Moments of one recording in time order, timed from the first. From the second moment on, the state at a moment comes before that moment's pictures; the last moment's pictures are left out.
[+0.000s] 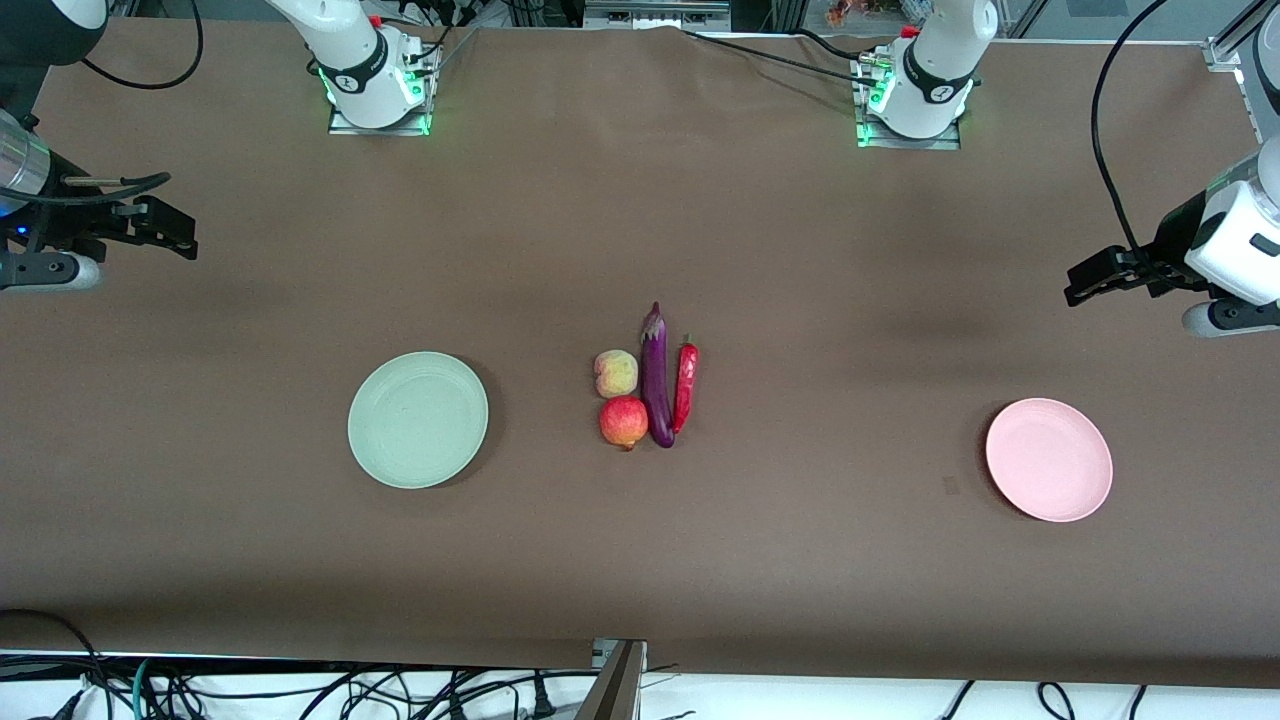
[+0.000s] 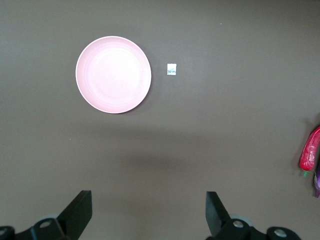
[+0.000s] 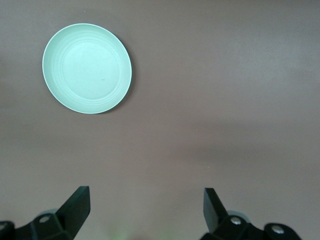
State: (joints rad) left arm 0.27 0.09 -0.30 -1.59 0.02 1.64 -0.18; right arm 0.03 0.07 0.01 -1.55 -0.07 1.53 -0.03
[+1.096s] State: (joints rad) left arm 0.27 0.09 -0.30 -1.59 0.02 1.63 -0.18; right arm 0.04 0.08 0.01 -1.54 -0.07 1.53 -0.04
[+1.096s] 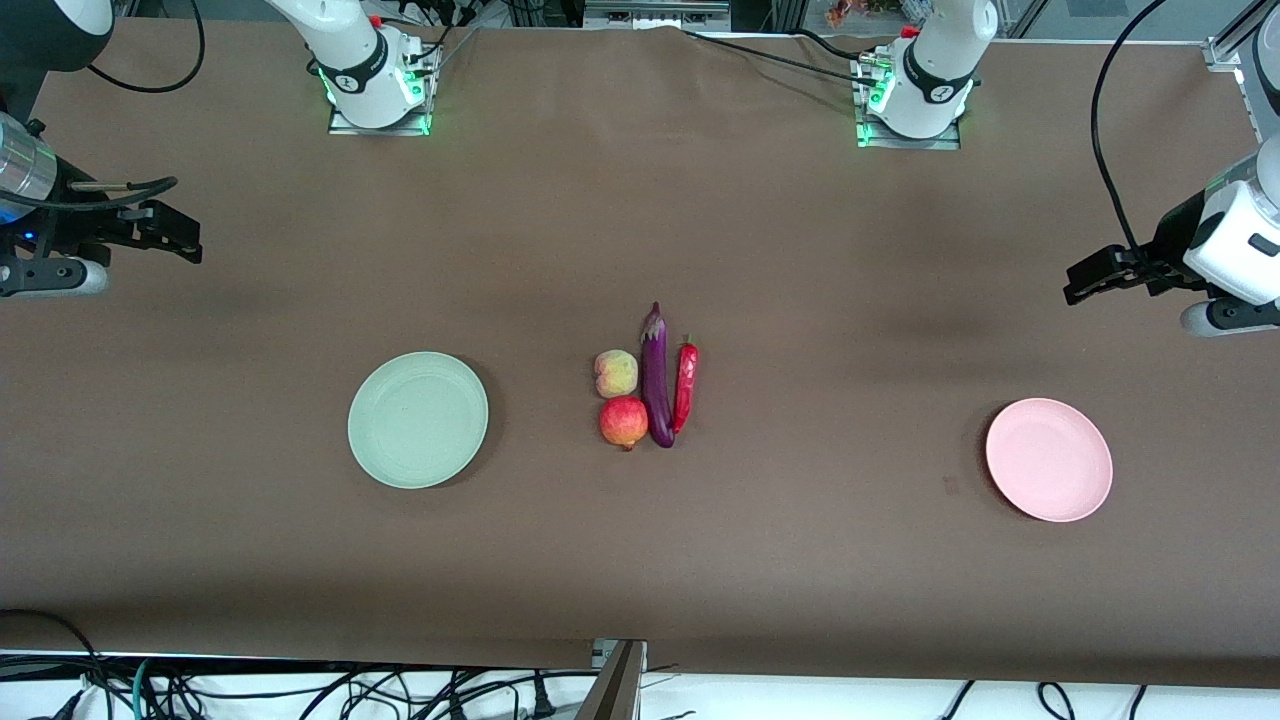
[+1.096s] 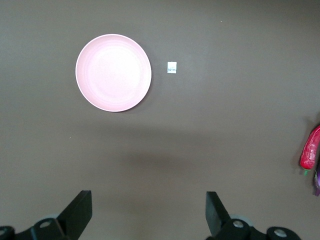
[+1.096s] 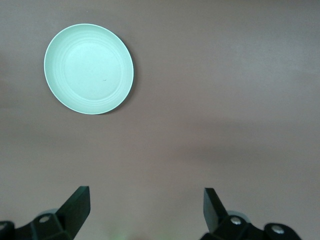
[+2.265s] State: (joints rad) left arm 0.27 0.09 -0.32 -1.59 0.02 1.63 -0.18; right arm 0.04 0.08 0.01 -1.54 -0.07 1.53 -0.04
